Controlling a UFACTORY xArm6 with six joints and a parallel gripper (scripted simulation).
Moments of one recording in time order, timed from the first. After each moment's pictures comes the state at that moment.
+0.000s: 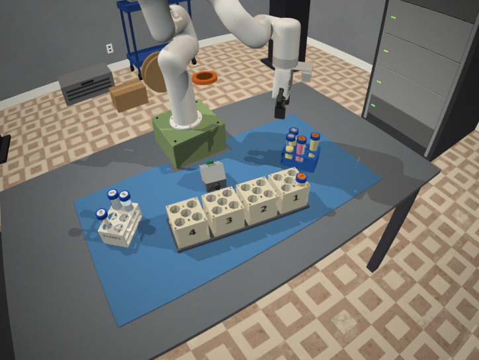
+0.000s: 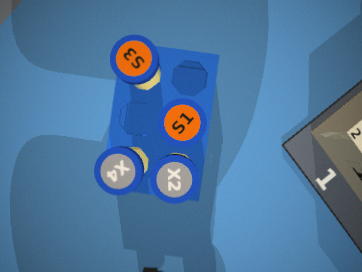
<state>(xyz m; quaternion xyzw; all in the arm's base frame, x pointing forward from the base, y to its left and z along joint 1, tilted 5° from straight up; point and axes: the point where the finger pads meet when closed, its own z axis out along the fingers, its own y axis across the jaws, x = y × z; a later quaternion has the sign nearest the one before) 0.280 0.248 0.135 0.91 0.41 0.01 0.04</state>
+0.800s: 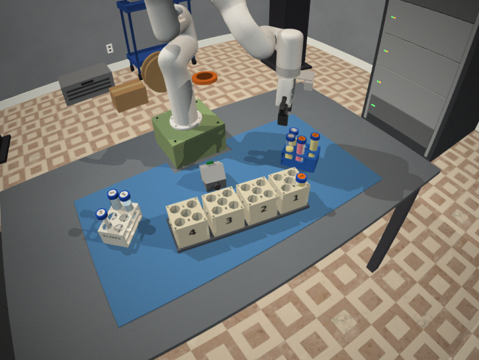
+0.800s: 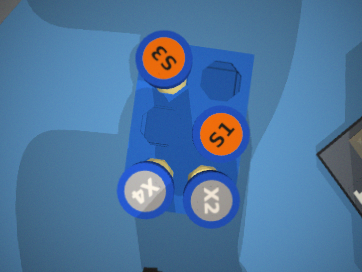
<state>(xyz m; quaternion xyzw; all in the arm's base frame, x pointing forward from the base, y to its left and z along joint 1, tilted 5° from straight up) 0.269 0.267 0.095 0.91 0.41 0.01 0.04</state>
